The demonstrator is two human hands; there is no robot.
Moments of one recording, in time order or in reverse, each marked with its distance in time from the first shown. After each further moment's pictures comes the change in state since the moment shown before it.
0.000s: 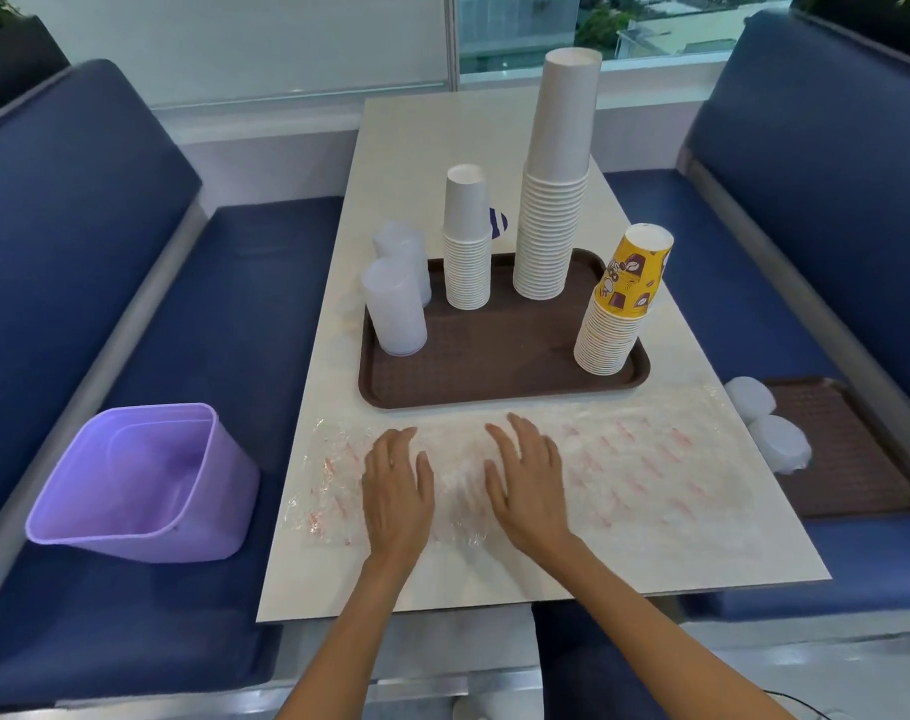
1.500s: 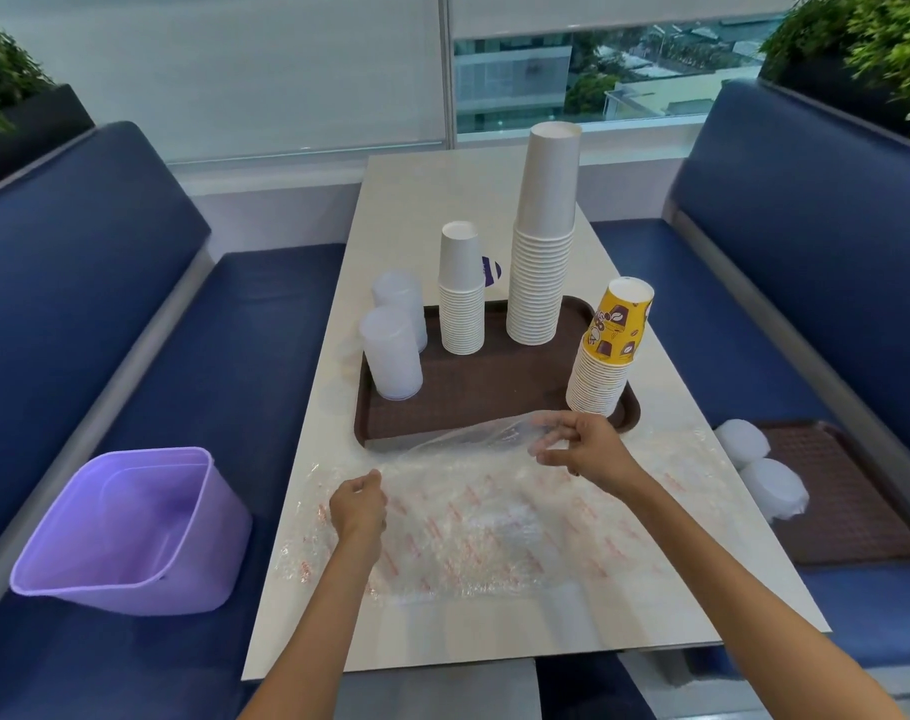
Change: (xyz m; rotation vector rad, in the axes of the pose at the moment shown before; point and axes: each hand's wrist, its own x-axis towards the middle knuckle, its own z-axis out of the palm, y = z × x) left_hand 0.061 -0.002 -0.011 -0.612 -0.056 -0.993; right_hand 0.091 0.060 -0.085 0.720 -0.394 0.334
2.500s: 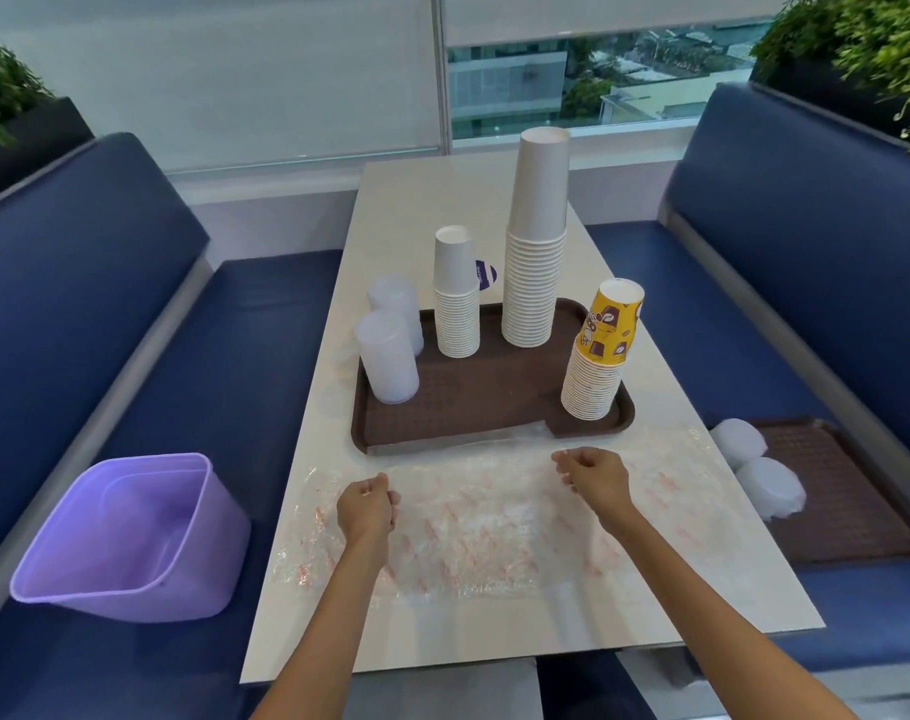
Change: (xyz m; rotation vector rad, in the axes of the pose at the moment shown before) left_hand -0.008 -0.003 0.008 0.006 -0.024 0.048; right_hand -0.011 0.041 0.019 0.070 0.408 0.270
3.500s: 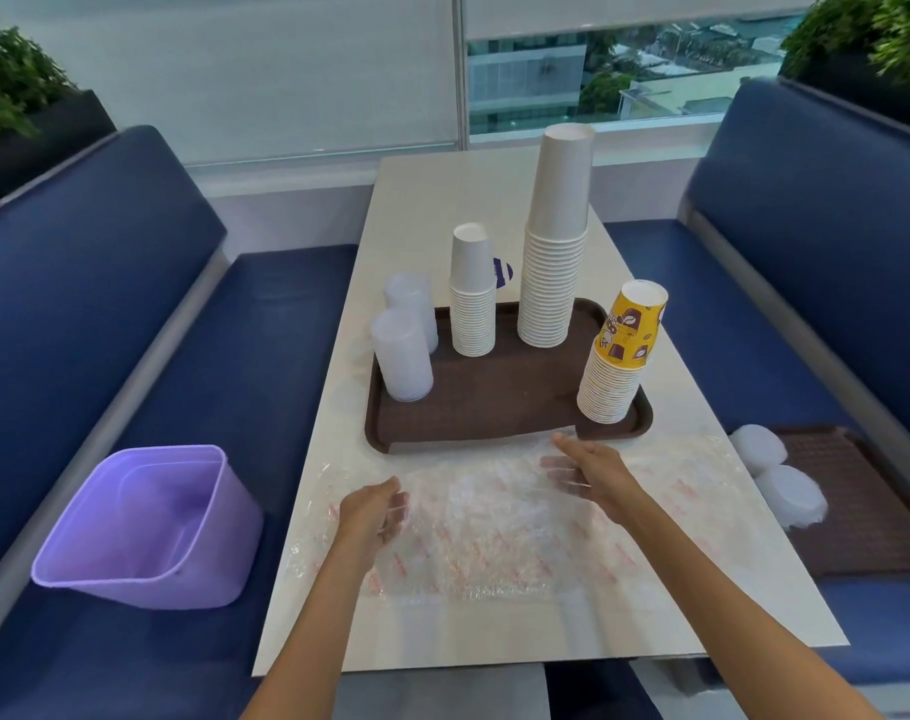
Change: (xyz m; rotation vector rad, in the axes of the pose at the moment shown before) left_hand 0.006 0.007 -0.024 -0.019 -0.202 -0.178; right_hand 0.008 -0.026 0.005 0.257 -0.288 0.252
